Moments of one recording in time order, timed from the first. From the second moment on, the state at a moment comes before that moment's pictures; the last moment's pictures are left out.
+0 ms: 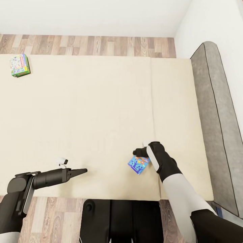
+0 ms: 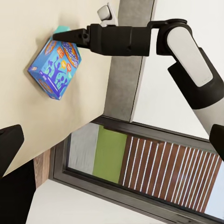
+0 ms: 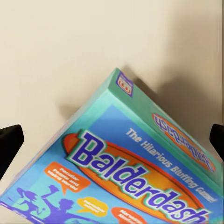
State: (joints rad) left arm -0.45 0.17 0.29 -1.41 0.00 1.02 -1.52; right arm -0.93 0.15 0.07 -0.84 -0.14 0.91 -0.10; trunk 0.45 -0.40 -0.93
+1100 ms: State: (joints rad) left arm -0.45 0.17 0.29 -1.41 0.00 1.02 -1.52; right arm -0.94 0.14 0.07 -0.84 -0.13 0.98 -0.10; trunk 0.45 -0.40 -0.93
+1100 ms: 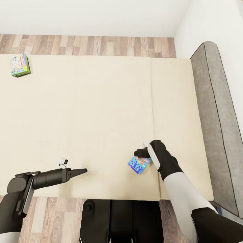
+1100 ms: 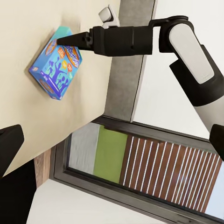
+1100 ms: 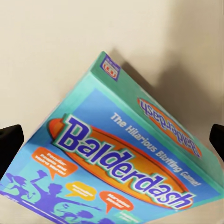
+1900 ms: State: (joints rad) left arm -0.45 0.17 0.28 -1.41 0.00 1.02 -1.51; right arm -0.94 0.14 0.07 -0.81 -0.13 0.98 -0.10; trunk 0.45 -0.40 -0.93
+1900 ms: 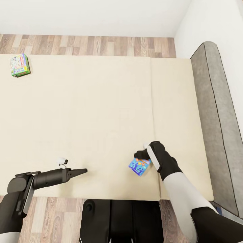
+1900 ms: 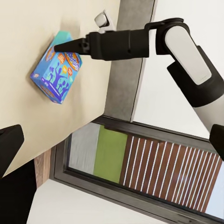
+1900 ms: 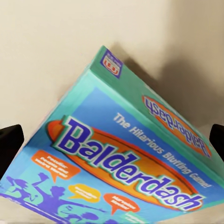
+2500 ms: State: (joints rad) left arm -0.45 0.17 0.28 -1.41 0.00 1.02 -1.51; right arm -0.95 0.16 0.07 -0.77 -0.14 1.01 -0.09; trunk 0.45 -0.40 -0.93
